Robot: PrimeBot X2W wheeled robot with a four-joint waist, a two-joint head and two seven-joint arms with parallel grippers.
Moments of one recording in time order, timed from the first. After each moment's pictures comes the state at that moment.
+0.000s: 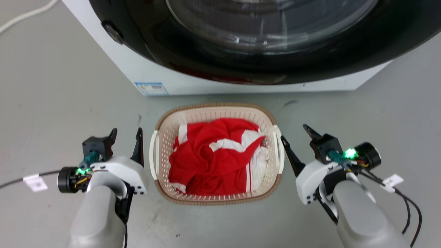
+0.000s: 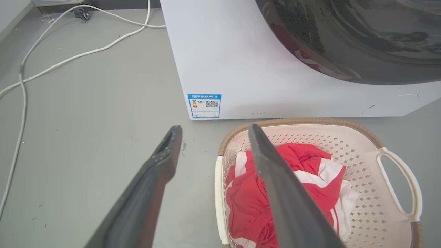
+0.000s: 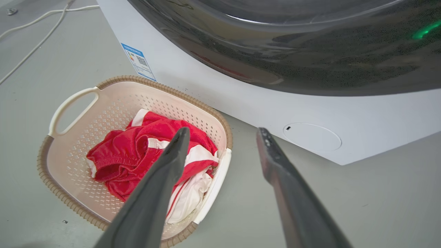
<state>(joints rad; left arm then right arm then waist) -0.51 0.12 0.05 0.79 -0.09 -0.13 -0.26 -0.51 -0.05 0.24 0.77 -0.11 0.13 -0.26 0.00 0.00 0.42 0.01</state>
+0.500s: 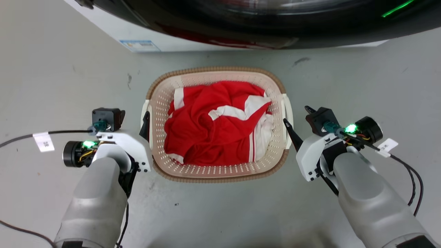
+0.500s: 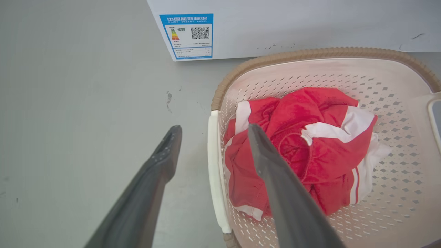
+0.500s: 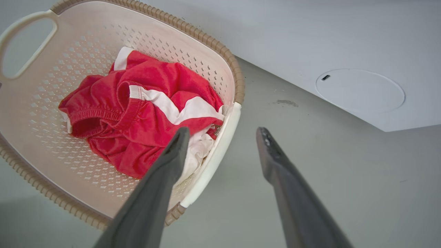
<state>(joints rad) -0.77 0.15 -0.11 1.13 -0.18 -0.13 -0.26 -0.76 -0.05 0.30 1.08 -0.10 0.13 -0.26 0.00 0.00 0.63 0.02</state>
